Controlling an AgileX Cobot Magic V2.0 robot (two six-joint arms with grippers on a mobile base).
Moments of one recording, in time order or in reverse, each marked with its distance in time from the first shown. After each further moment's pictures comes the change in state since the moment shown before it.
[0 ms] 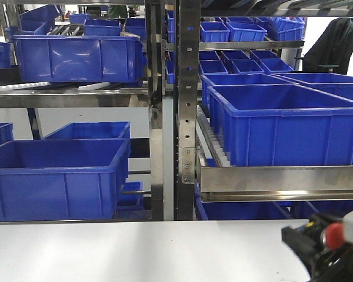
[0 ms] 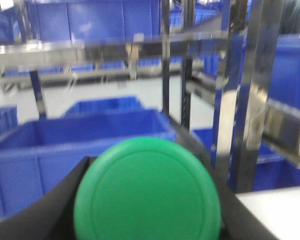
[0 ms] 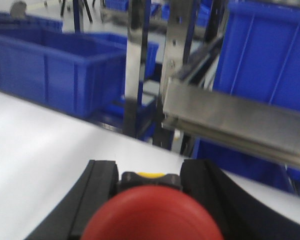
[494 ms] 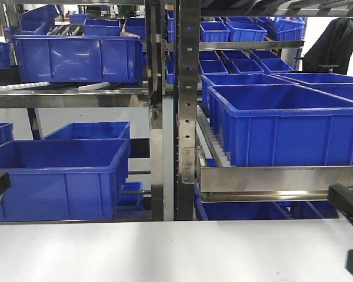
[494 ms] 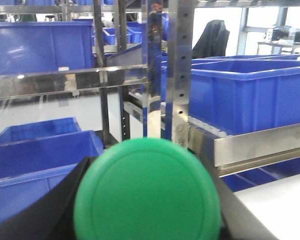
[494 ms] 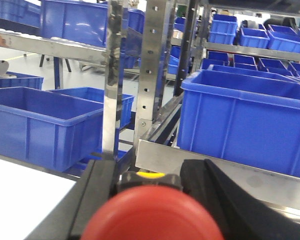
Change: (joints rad) left arm -0.231 -0.046 -0.082 0.009 0.080 -0.041; right arm 0.001 -0.183 -0.135 0.005 0.202 0.000
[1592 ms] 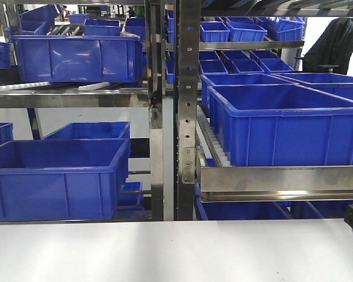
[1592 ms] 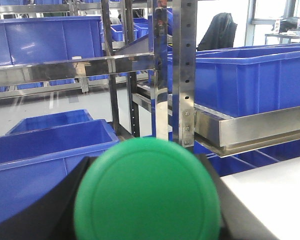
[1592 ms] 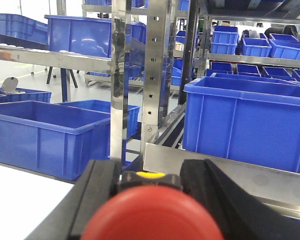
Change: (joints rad) left arm -0.009 -0.195 0.100 -0.011 0.136 0.042; right arm 0.000 -0.104 0.099 0.033 -0.042 0.001
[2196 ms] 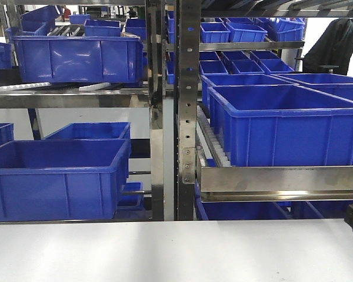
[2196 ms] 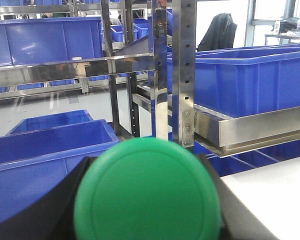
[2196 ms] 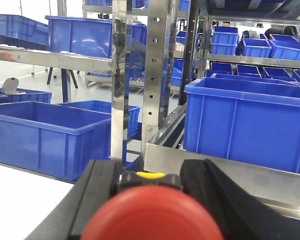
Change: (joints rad) left arm 0.000 0.000 0.000 -0.001 -0.001 0.000; right arm 0.000 0.000 0.000 0.000 0.000 0.000
